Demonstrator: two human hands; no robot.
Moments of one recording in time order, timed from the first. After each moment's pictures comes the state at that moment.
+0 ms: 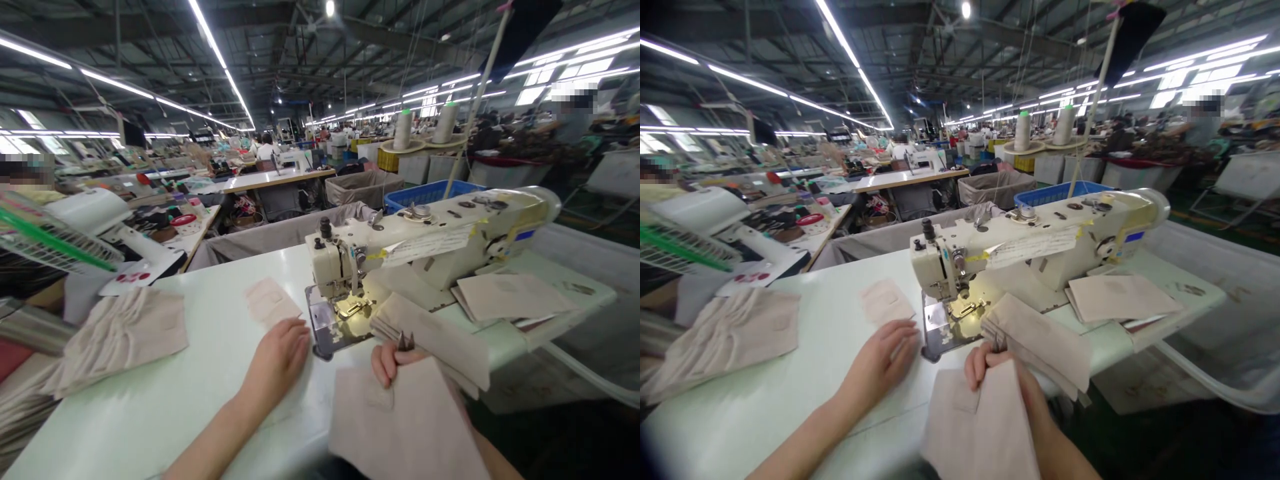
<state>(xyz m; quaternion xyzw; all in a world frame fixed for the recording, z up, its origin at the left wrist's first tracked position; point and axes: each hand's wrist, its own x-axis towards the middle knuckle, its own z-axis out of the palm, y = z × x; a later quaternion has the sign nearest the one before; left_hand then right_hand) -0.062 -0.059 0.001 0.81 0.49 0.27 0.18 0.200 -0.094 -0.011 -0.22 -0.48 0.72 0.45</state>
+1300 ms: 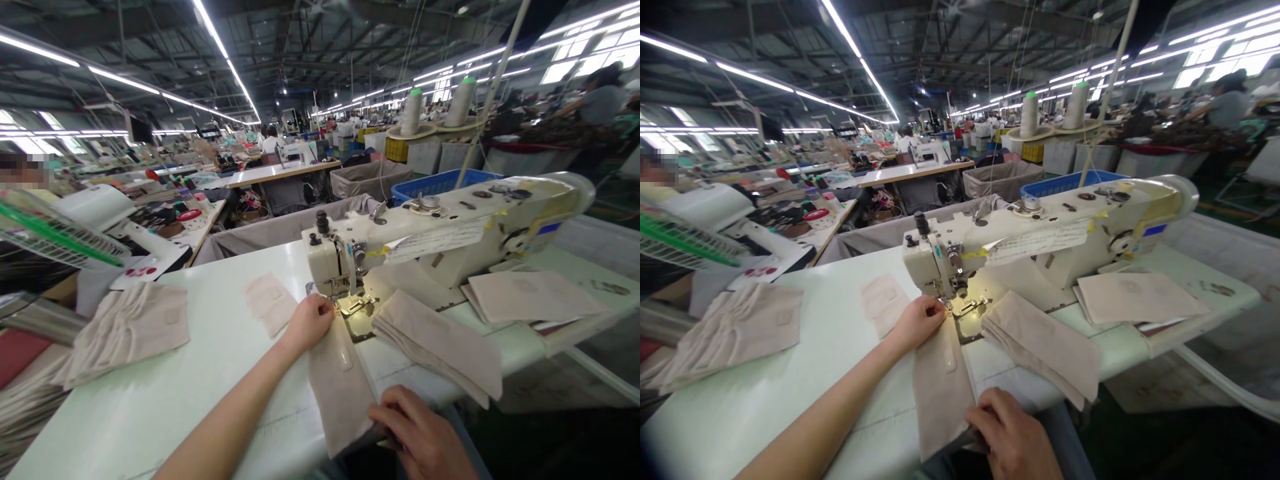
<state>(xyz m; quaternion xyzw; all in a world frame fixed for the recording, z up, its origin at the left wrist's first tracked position) -0.001 0.008 -0.009 0.75 0.57 0.23 0.24 0.209 -0.165 -0.063 -0.45 -0.82 0.18 0.32</state>
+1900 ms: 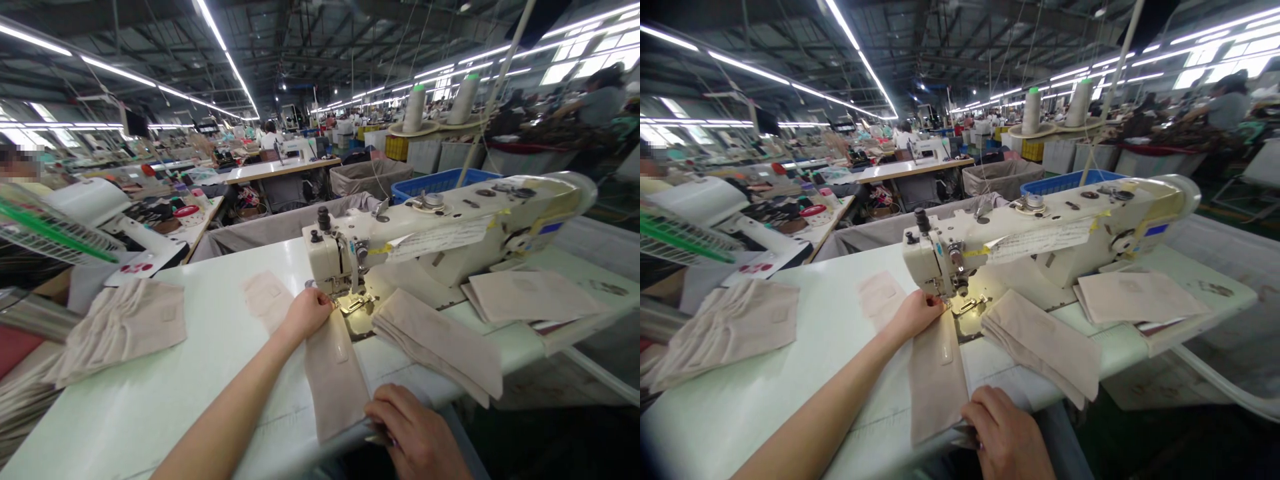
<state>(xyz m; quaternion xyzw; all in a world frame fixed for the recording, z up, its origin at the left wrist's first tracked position) 0.001 0.022 -0.003 0.72 0.63 0.17 0.24 0.199 -0.162 -0.064 -0.44 -0.83 0.15 0.31</state>
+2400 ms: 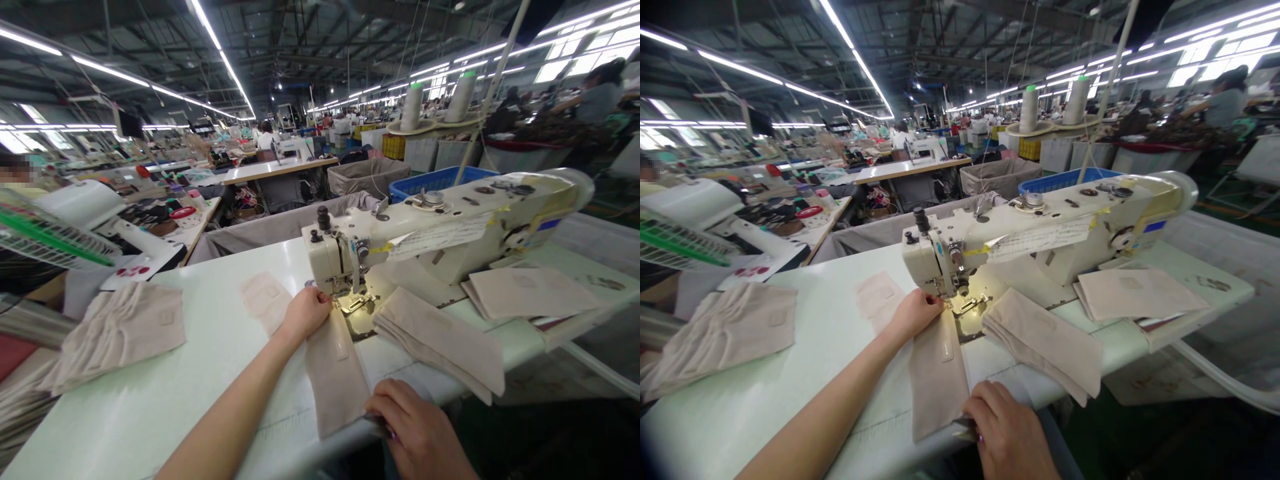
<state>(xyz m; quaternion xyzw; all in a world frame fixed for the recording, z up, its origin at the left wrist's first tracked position) -0.002 0.026 -0.006 0.71 0.66 0.14 0.20 0.192 -0.160 -0.056 -0.46 -0.82 0.17 0.30</state>
